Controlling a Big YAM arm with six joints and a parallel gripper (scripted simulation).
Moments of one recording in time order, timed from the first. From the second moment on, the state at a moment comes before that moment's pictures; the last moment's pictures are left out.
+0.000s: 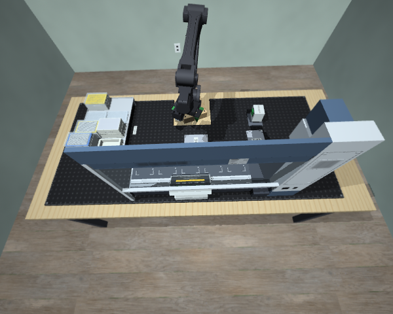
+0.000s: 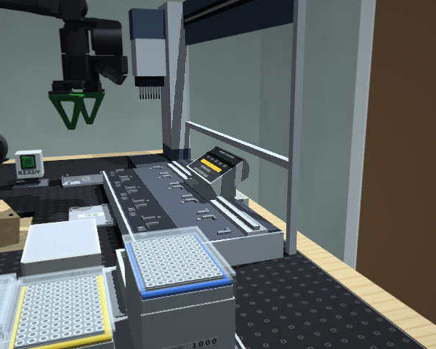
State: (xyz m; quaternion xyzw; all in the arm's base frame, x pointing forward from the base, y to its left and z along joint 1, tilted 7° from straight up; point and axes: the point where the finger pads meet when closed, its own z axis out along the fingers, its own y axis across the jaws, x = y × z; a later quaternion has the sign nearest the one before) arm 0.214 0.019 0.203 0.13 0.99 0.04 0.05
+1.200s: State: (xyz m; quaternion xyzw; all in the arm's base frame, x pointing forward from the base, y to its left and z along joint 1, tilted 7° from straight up) arm 0.214 0.019 0.203 0.30 0.95 0.05 0.04
